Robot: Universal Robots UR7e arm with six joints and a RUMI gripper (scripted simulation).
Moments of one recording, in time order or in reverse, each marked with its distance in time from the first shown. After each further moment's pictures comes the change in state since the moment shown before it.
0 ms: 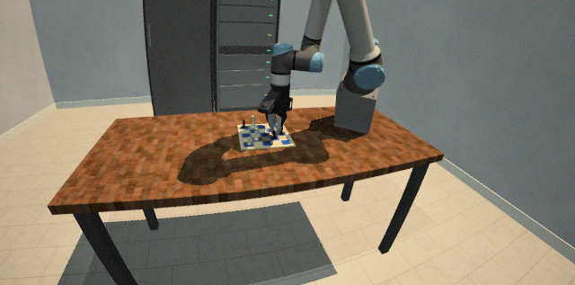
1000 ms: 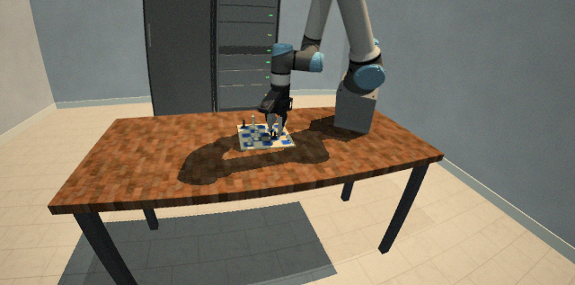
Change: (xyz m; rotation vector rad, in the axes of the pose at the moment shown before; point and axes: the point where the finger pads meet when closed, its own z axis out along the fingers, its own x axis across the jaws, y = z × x) arm 0.000 0.000 0.000 0.000 0.000 0.000
